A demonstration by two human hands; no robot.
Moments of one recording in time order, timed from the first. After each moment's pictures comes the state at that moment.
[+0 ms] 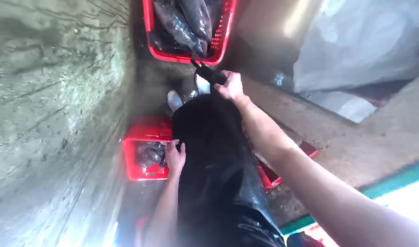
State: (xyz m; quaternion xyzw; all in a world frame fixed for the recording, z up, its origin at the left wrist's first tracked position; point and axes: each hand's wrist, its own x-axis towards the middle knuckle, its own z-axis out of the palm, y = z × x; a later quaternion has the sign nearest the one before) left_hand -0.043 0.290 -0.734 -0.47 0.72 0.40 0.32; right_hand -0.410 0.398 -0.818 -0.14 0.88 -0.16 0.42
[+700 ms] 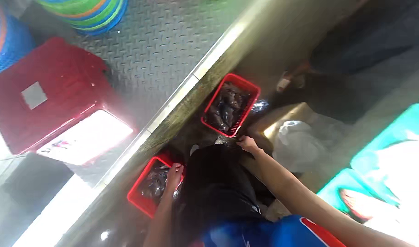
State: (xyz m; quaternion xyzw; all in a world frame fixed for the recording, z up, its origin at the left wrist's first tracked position) left_hand -0.034 0.234 -0.534 -0.62 0.57 0.53 0.12; right_hand -0.470 0.368 -0.613 -0.20 0.82 0.00 0.53
